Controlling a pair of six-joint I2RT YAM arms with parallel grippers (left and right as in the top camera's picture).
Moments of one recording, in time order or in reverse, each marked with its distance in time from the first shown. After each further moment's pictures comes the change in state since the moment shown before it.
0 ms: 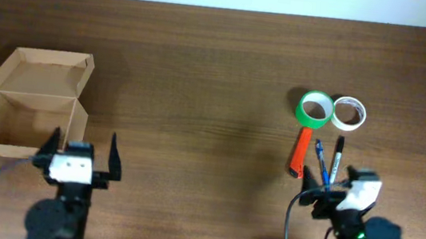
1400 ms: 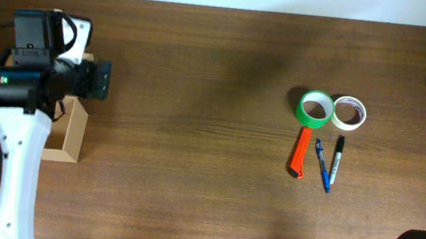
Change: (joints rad) left arm 0.150 1.194 1.069 -0.826 0.032 0.039; right arm -0.591 1.446 1.494 -0.631 -0.201 -0.028
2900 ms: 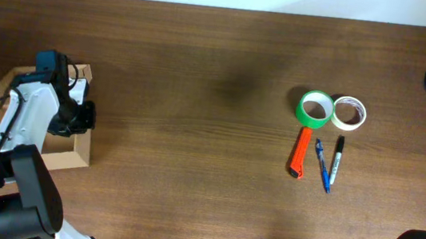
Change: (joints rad) left arm 0.165 0.318 -0.307 0.182 0.095 -0.073; right arm 0.000 0.000 0.000 -0.038 0.000 0.000
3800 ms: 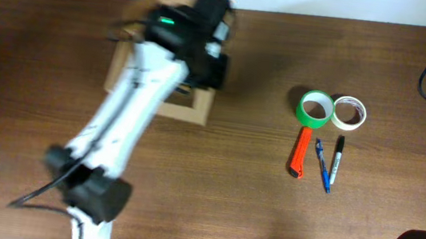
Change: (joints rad) left arm -0.793 0.264 0.991 -0.516 0.049 -0.438; right arm 0.000 0.000 0.000 -0.113 0.000 0.000
